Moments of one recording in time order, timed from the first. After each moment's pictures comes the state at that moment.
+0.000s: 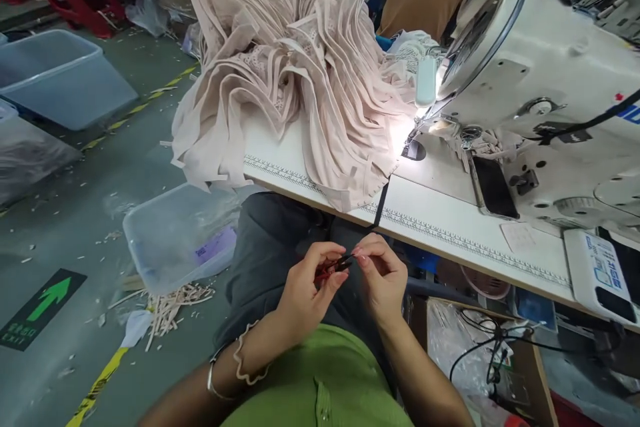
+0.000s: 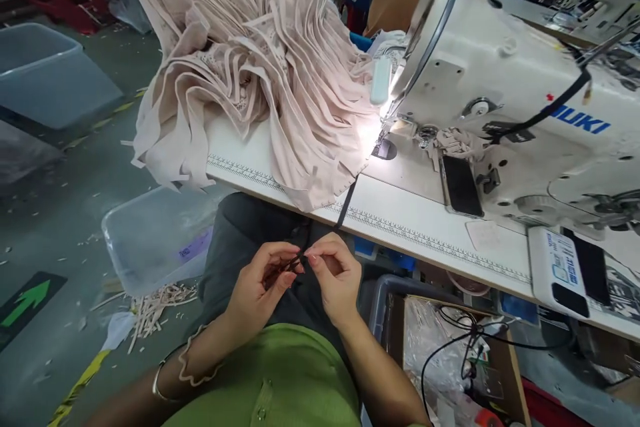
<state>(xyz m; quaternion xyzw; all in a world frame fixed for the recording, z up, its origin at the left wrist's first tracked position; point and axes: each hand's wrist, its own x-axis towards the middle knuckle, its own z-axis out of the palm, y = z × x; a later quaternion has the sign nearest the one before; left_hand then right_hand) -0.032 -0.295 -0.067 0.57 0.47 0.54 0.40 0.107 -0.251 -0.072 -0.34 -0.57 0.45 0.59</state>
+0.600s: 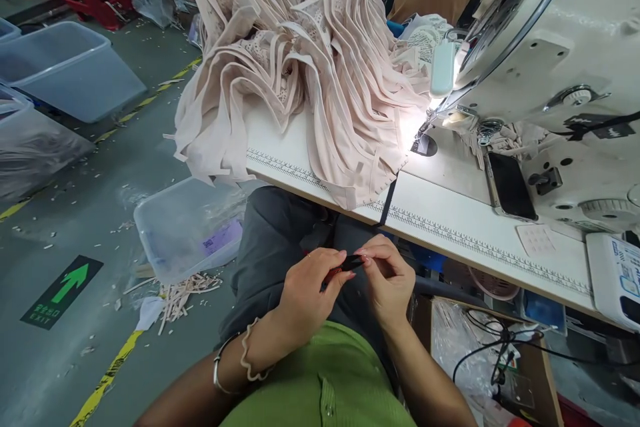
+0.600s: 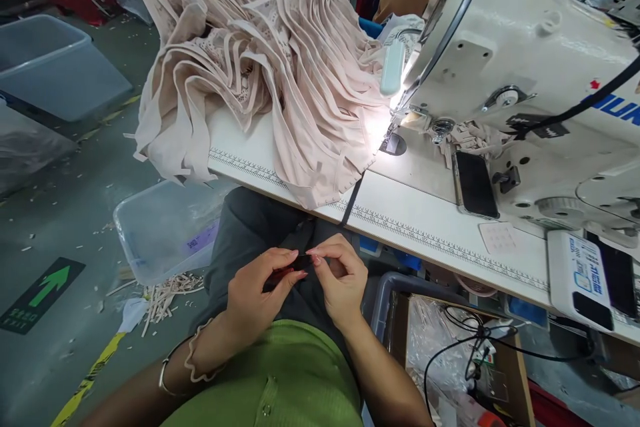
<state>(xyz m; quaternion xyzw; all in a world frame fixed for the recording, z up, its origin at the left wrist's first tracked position) -0.025 -0.295 -0.073 0.64 0.55 0.53 0.12 0.108 -0.253 -0.067 -0.37 -0.59 0.41 0.58</state>
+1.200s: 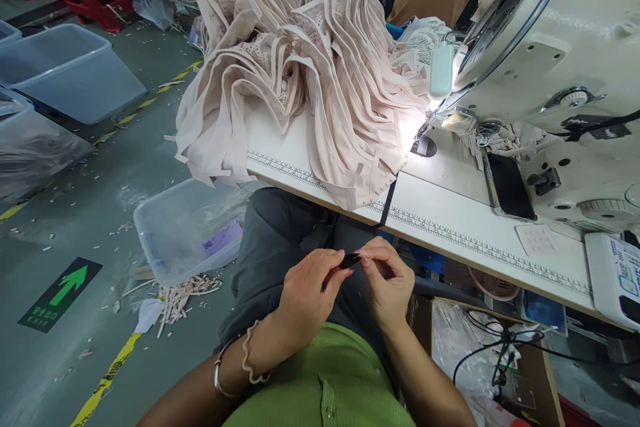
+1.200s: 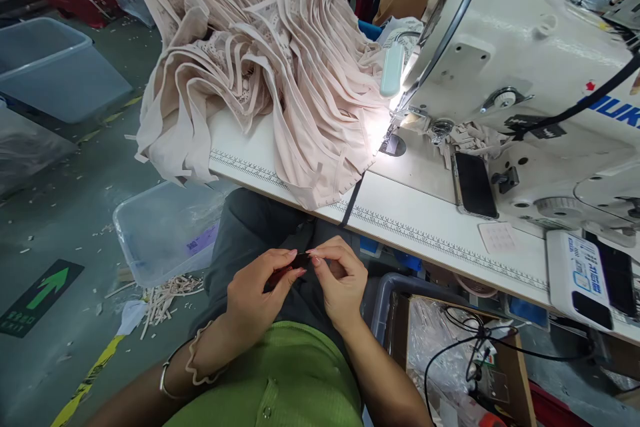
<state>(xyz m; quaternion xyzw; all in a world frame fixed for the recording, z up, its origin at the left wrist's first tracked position) -0.025 -0.296 -0.074 0.65 0.55 0.52 0.07 0.107 -0.255 -0.073 -0.38 -0.58 0.41 0.58</state>
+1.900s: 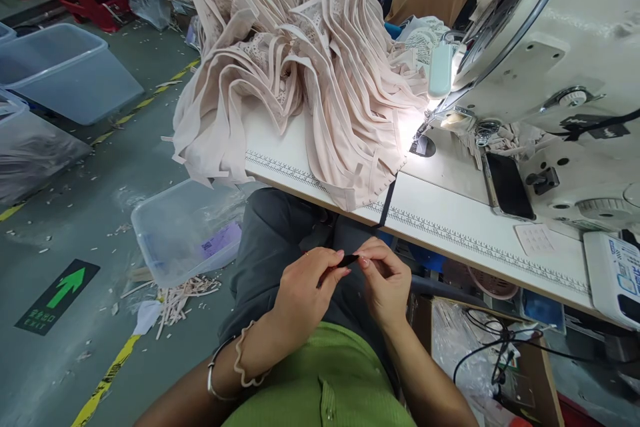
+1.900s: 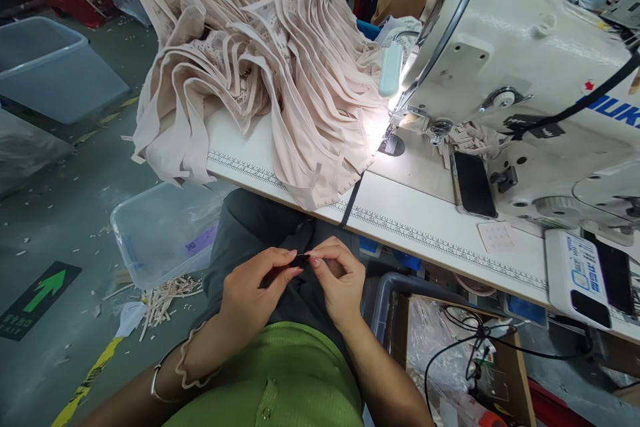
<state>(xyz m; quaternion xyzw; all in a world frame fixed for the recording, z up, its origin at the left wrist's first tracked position) -0.031 -0.293 -0.067 0.64 0.55 0.52 0.13 0.110 -0.254 -0.081 -0.38 -0.56 0.47 0.57</state>
